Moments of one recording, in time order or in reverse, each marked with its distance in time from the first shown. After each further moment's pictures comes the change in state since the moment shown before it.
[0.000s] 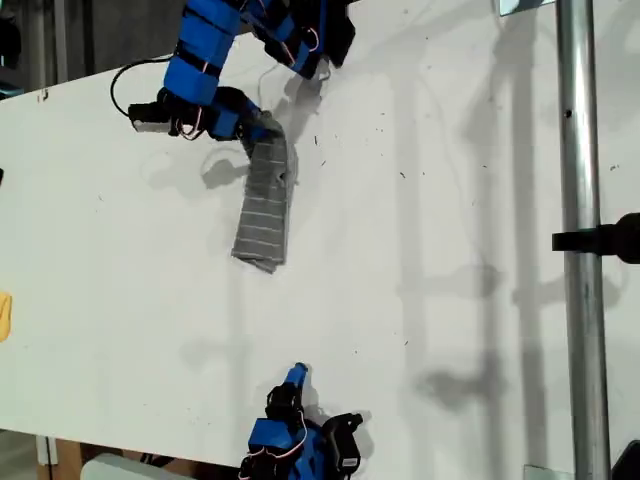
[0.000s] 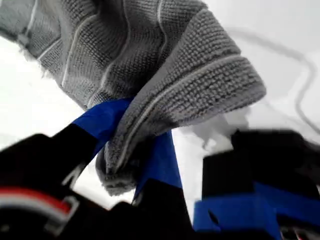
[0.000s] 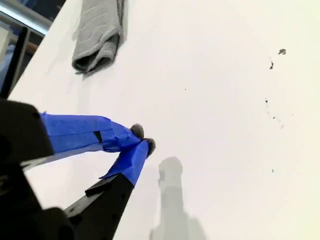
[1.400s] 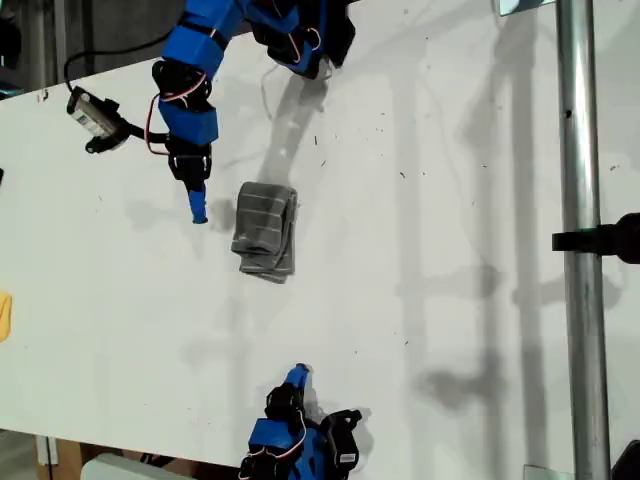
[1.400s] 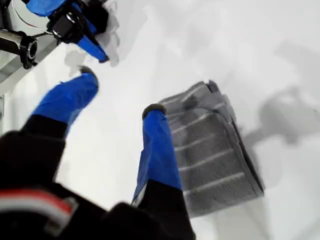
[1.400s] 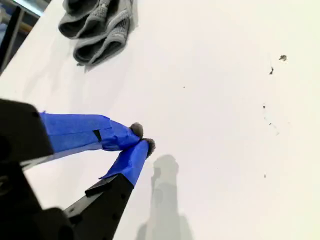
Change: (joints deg) arm 0 0.1 0.0 0.0 1.2 -6.3; arm 1 -7.9 16.9 -1.5 -52.8 -9.8
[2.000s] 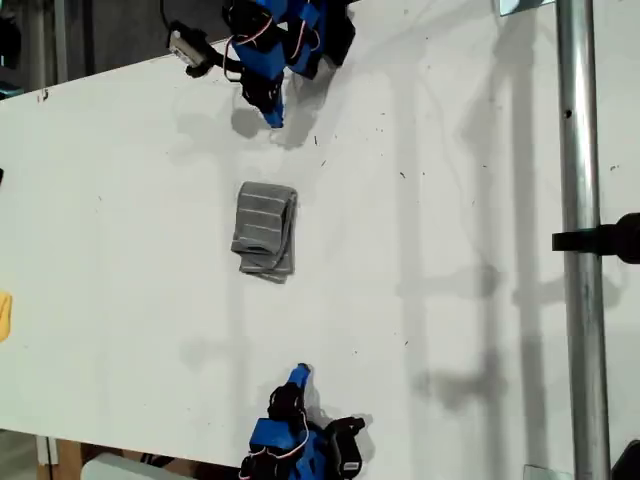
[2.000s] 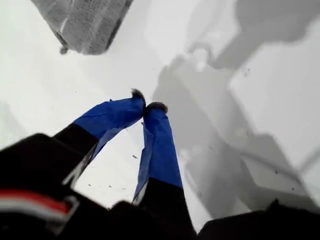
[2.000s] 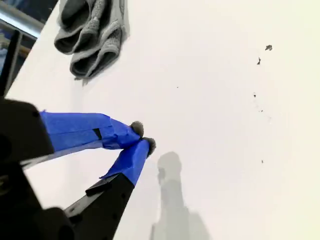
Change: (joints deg) arm 0 1.5 0.0 0.0 0.0 8.6; arm 1 3.4 62.6 56.0 33.7 21.4
